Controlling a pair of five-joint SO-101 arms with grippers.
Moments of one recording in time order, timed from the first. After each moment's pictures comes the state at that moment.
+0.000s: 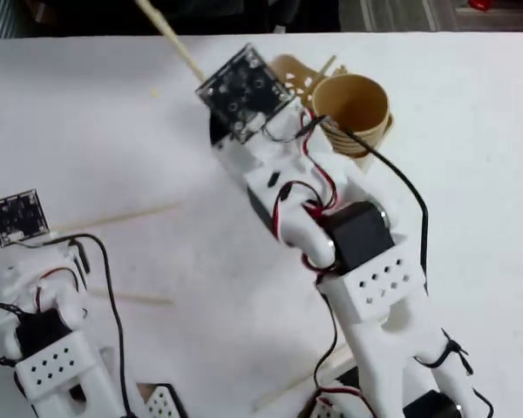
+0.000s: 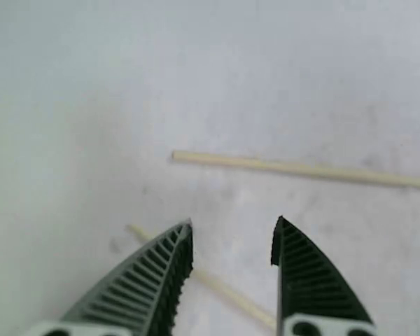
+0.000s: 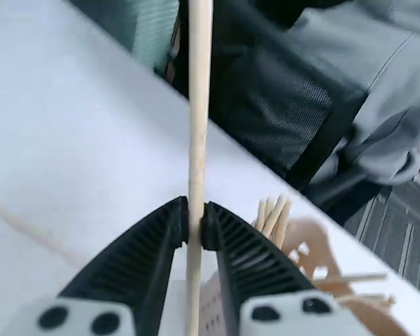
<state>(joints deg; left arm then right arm) -37.3 -73.8 80.4 48.8 -10.2 -32.4 -30.5 4.7 51.4 20.4</state>
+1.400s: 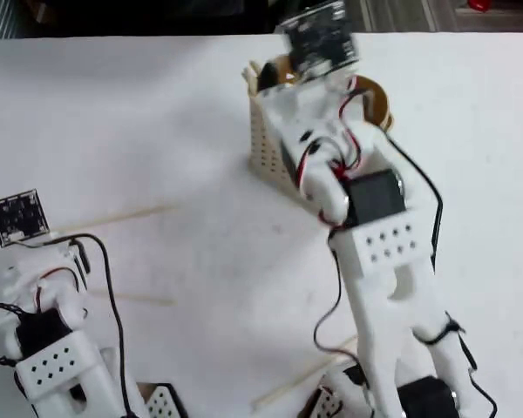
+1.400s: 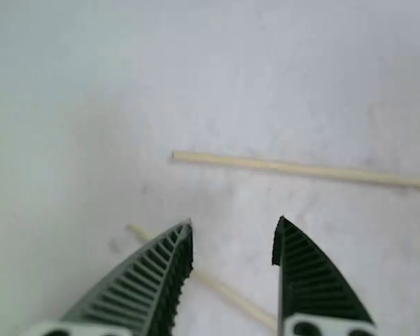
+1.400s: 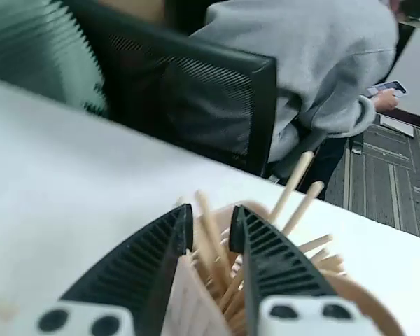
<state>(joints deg) -37.3 -73.8 80.4 48.8 -10.2 -22.8 -26.2 4.8 49.8 11.7</state>
